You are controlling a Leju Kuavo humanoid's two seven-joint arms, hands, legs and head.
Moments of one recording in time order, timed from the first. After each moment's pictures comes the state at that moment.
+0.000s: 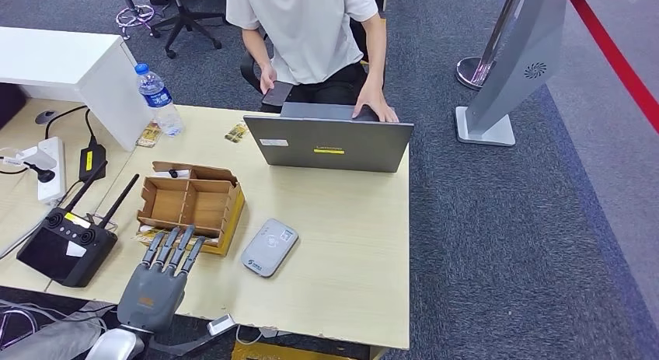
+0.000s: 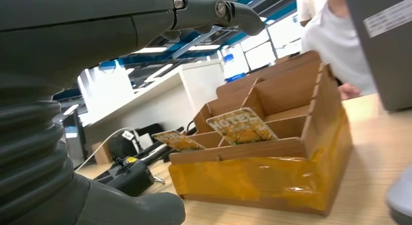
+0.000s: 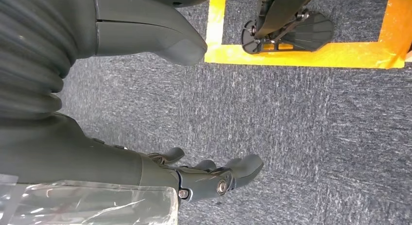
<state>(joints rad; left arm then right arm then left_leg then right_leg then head) 0.25 0.38 -0.34 -1.70 -1.31 0.28 0.19 -0.04 0.03 0.11 -0.17 0.04 -0.31 -0.02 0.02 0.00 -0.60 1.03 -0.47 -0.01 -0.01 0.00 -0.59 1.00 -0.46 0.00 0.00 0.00</state>
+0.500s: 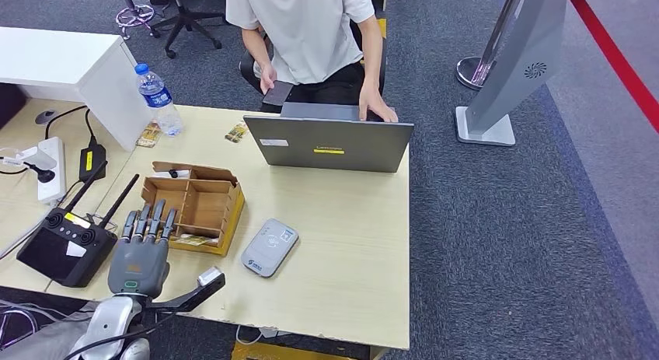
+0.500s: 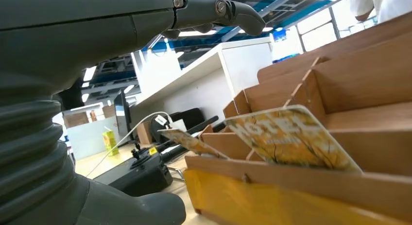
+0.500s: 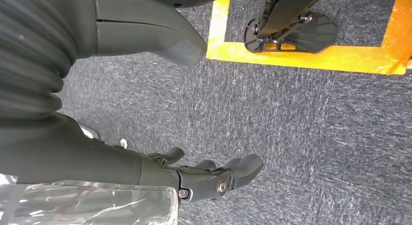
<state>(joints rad) 0.10 0.25 -0.17 -1.51 -1.32 0.31 0.13 -0.04 0.03 0.11 -0.17 0.09 -0.30 0.00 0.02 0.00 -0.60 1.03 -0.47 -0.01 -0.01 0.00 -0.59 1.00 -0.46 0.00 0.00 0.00</state>
